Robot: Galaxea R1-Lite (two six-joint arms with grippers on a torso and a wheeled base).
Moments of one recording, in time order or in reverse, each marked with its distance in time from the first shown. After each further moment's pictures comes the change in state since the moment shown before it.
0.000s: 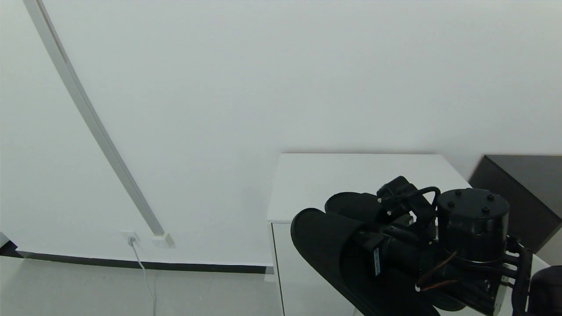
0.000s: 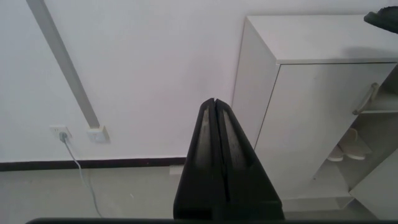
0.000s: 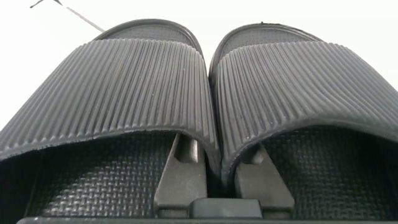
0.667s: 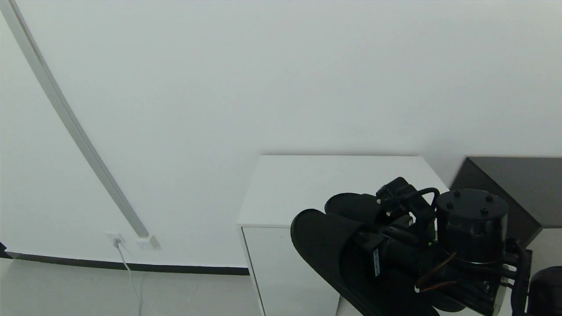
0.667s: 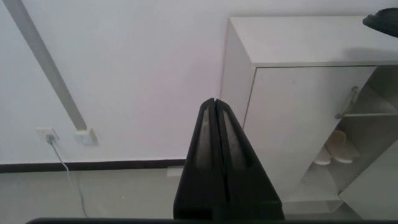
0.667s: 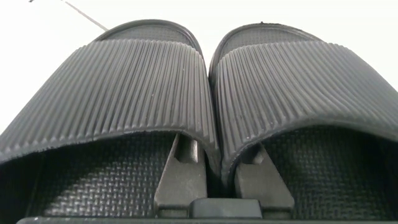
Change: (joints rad) left arm -0.001 0.000 0.000 0.000 0.000 0.001; right arm 0.003 0.002 0.000 0.001 -0.002 0.000
